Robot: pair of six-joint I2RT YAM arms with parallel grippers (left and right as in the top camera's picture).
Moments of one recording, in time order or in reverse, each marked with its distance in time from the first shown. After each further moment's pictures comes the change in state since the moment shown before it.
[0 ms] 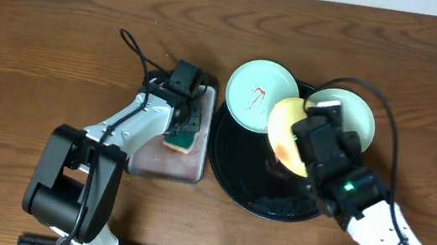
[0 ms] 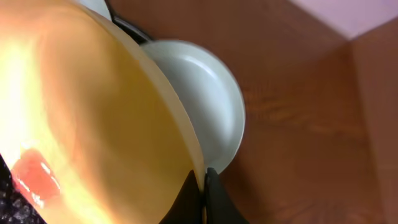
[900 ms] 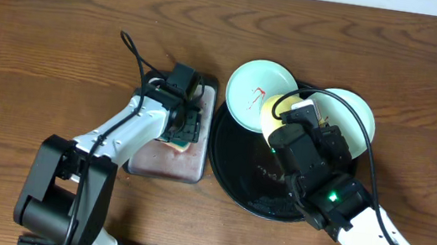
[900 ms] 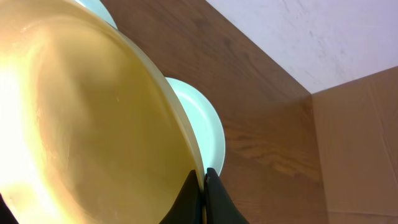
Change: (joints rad) left arm 0.000 -0.061 -0.024 -0.126 0.003 0.063; right arm 0.124 0.000 0.000 0.088 0.143 -0.169
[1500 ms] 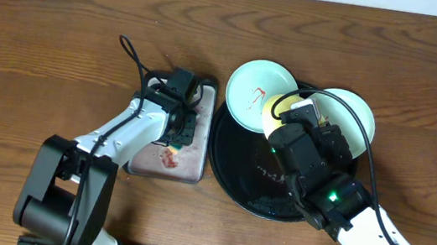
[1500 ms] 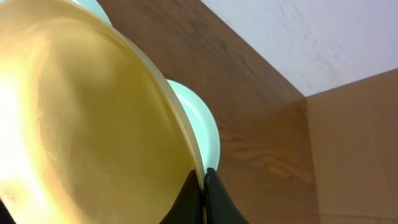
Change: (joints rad) left arm 0.000 -0.005 -0.018 -0.003 -0.001 -0.011; right arm 0.000 0.000 0.000 0.007 0.014 -0.026
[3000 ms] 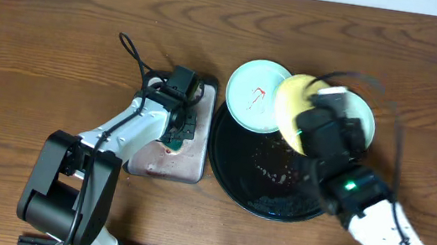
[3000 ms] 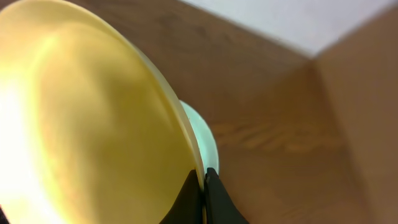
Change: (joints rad) left arm 0.001 0.030 0.000 0.069 -0.023 -0.021; right arm -0.206 0.000 0.000 0.089 -0.103 0.148
